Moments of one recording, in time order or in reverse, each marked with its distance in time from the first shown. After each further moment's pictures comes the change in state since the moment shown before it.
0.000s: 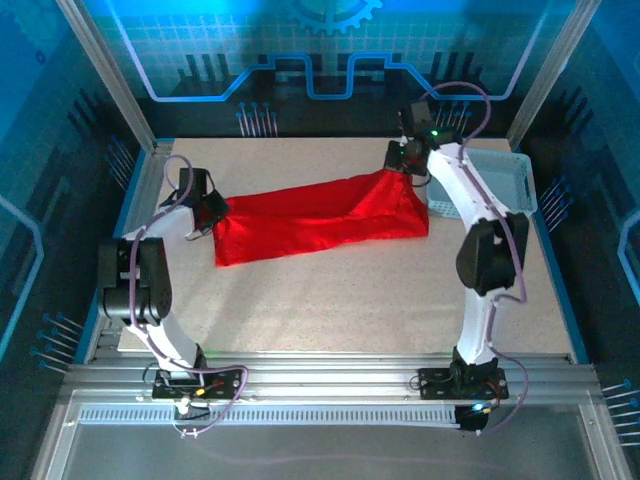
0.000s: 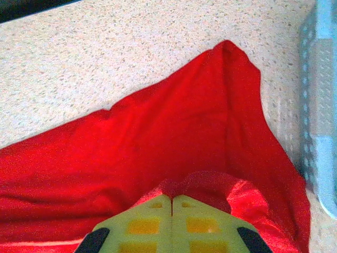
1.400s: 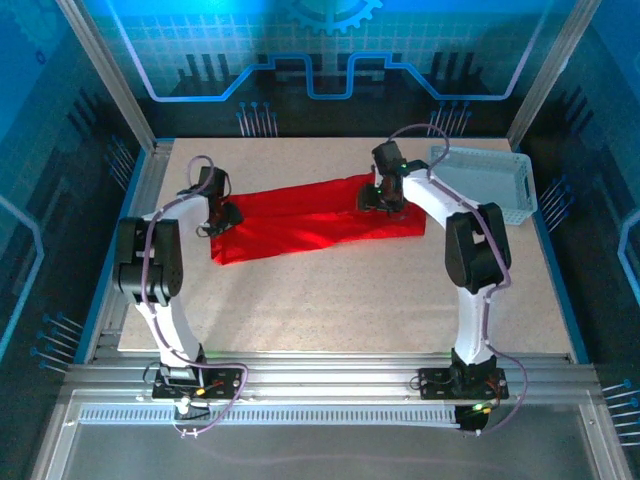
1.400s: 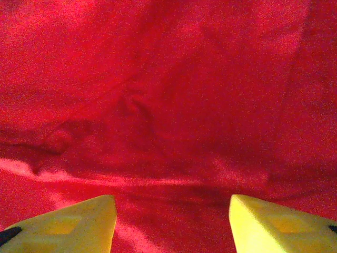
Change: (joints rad) left arm -0.062 0.160 0.134 -0.209 -0.076 0.087; right arm 0.080 0.031 -0.365 0.220 -0.124 -0.068
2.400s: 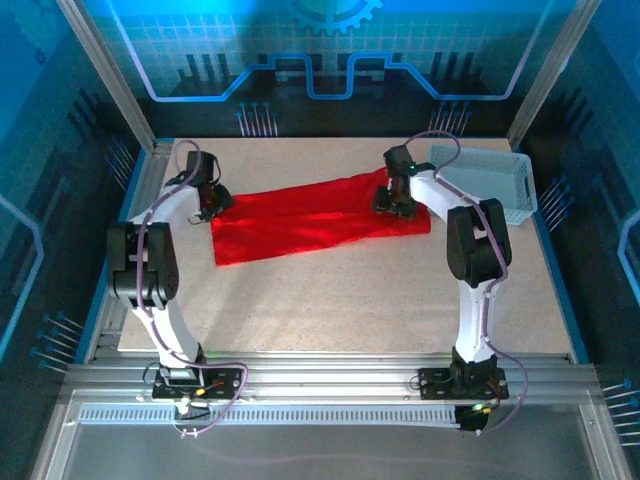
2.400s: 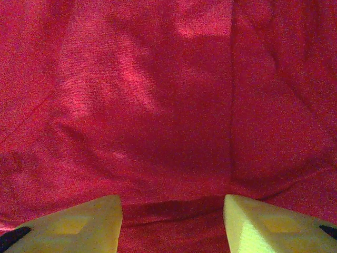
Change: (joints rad) left arm 0.031 -0.027 0.119 -0.019 0.009 0.001; right arm -0.064 0.021 -0.023 0.005 0.060 0.059
